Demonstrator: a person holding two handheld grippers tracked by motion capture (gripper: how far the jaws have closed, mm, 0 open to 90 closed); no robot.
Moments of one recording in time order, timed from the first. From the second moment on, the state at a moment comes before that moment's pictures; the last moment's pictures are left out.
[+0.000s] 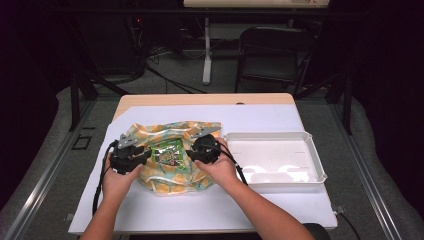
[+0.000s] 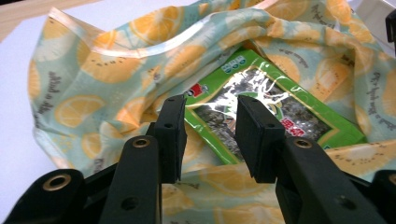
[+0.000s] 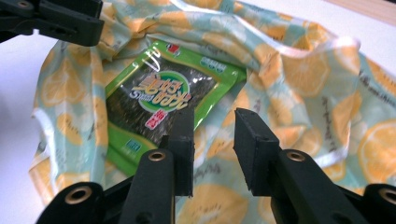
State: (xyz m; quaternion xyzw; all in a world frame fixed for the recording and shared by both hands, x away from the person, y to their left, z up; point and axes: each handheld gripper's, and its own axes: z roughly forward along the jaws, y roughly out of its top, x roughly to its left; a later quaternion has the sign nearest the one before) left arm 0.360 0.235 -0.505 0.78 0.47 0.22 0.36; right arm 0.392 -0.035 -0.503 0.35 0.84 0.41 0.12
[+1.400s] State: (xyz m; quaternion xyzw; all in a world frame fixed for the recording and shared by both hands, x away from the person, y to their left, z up) left arm 0.358 0.215 -0.519 0.81 0.45 0.17 0.34; right arm 0.381 -0.045 -0.554 0.36 0.86 0.35 0.09
